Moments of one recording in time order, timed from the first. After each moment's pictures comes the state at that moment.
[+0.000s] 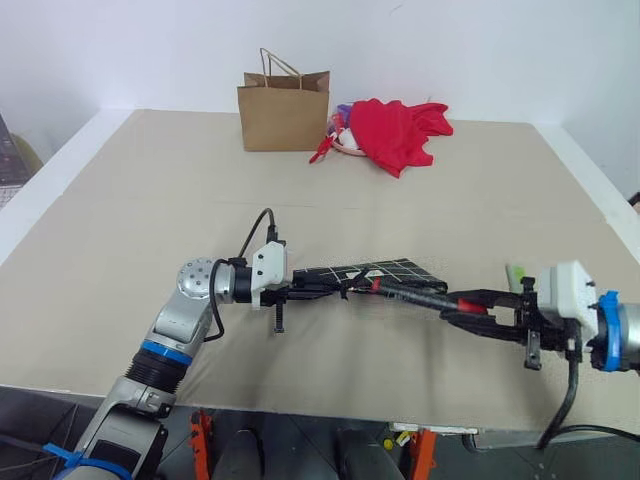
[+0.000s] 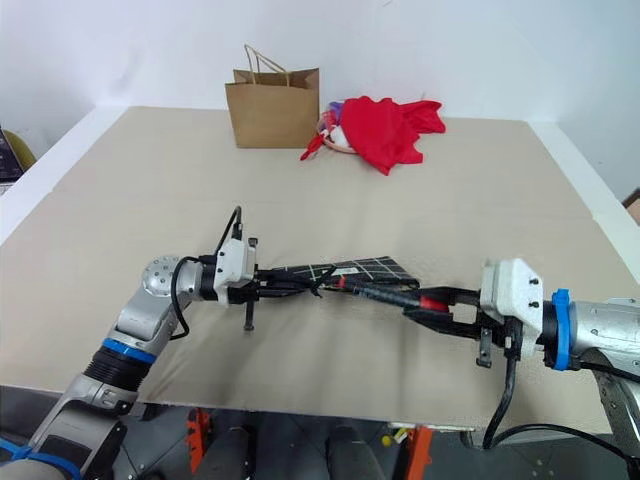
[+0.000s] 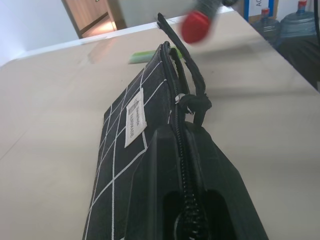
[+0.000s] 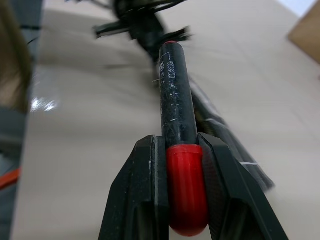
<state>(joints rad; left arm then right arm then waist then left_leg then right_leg) -0.54 0.37 -0.23 0.16 -0.29 -0.09 -1.23 0.07 -0.98 -0.36 -0.41 0.57 0.22 1.21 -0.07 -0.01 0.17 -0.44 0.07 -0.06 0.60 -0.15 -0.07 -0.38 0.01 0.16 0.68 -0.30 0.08</state>
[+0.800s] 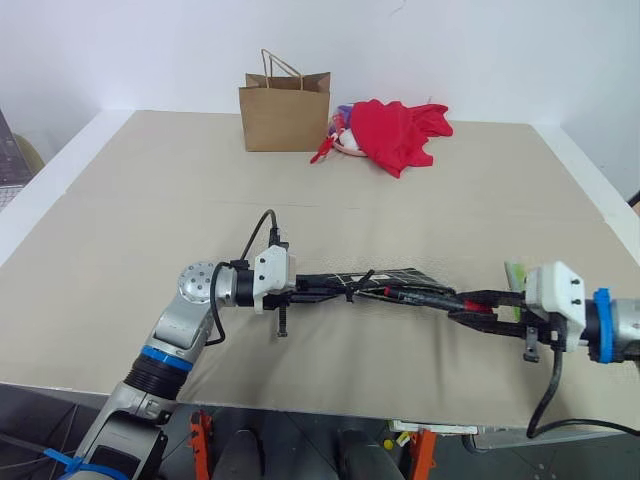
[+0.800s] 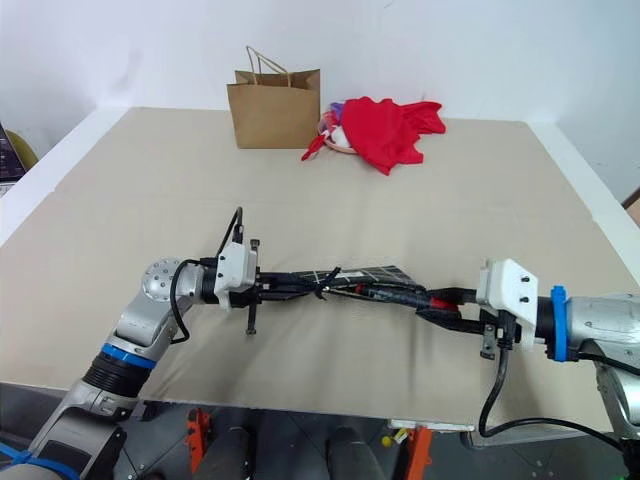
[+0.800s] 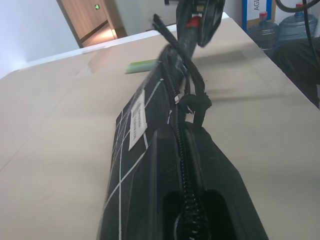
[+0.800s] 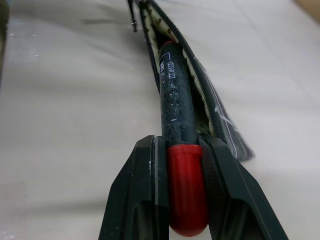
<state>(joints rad) -0.51 0.36 -0.24 0.09 -0.29 -0.08 -1.21 -0.02 -0.98 -0.27 -0.27 0.45 0.18 1.24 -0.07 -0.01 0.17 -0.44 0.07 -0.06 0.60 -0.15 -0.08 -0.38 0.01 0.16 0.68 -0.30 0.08</state>
